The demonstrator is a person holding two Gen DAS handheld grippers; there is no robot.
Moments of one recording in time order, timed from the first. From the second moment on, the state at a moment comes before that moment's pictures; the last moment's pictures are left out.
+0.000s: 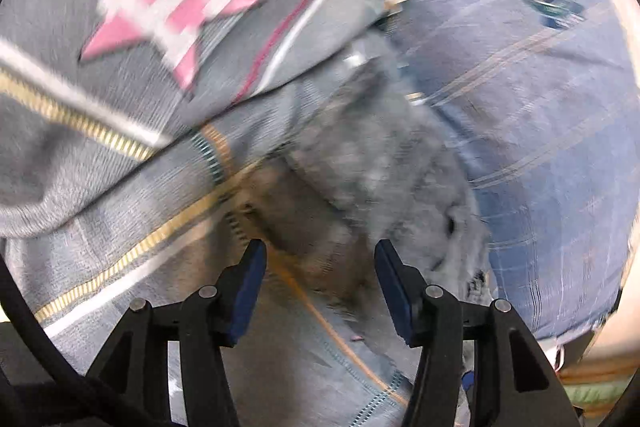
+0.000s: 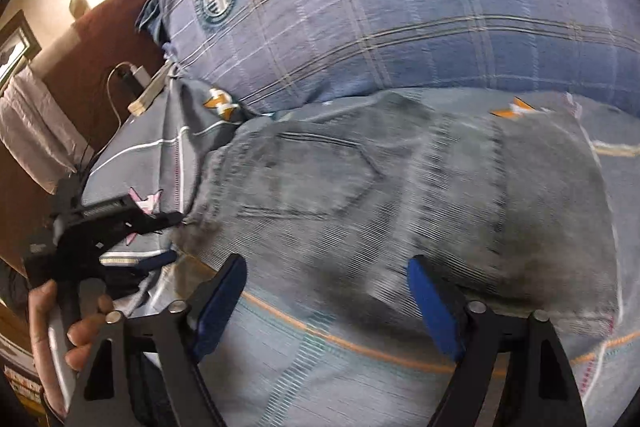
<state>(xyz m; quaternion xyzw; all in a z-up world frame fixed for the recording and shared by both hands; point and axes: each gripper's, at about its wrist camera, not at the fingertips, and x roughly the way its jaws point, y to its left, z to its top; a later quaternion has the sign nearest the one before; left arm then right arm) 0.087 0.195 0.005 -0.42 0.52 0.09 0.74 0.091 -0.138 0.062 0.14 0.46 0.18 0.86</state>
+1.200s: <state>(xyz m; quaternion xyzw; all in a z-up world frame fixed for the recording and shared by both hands) 0.146 0.141 0.060 -0.23 0.45 0.09 0.86 0.133 -0.190 0.072 0.24 0.47 0.25 0.81</state>
